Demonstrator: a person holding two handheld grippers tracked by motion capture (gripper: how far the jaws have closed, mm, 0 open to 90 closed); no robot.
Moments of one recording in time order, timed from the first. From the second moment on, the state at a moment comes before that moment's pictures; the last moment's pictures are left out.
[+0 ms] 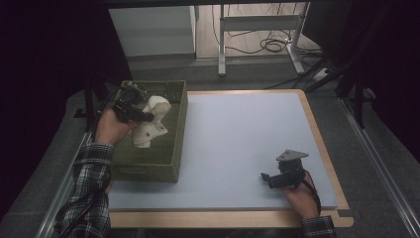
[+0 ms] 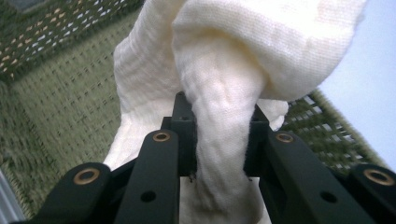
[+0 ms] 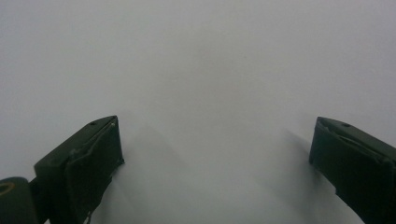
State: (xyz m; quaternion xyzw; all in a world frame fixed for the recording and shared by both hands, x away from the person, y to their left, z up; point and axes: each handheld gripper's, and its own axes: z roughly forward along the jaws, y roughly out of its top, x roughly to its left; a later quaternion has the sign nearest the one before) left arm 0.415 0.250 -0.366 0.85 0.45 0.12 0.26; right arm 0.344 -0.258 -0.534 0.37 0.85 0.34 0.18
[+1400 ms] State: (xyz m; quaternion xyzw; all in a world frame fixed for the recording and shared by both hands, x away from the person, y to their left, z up) left arm 0.429 0.119 -0.339 0.88 0.34 0.10 0.30; right arm 0.344 -0.258 -0.534 0.36 0.85 0.34 0.18
